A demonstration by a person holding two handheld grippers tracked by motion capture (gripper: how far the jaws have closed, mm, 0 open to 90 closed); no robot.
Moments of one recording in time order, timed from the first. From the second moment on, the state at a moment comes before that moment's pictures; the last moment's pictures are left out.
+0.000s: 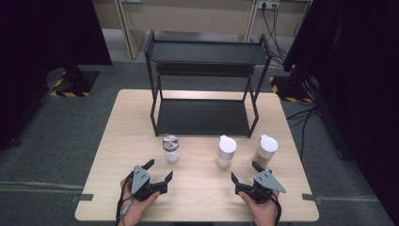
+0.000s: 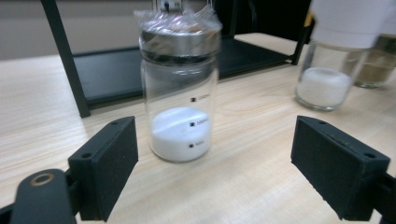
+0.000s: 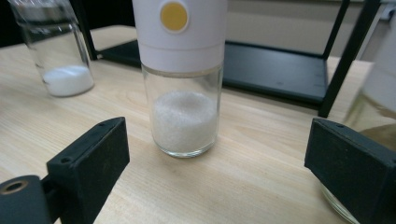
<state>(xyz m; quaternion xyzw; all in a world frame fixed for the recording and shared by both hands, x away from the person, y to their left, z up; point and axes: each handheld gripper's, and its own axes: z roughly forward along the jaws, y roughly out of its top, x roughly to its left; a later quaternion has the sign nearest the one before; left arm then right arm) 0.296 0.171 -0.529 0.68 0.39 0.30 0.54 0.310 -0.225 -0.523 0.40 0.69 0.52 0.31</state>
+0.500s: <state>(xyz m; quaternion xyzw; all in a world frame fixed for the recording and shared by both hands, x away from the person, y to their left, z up) 0.296 0.170 -0.525 0.65 0.40 0.32 0.57 0.302 -0.226 -0.524 0.40 0.68 0.52 0.33</state>
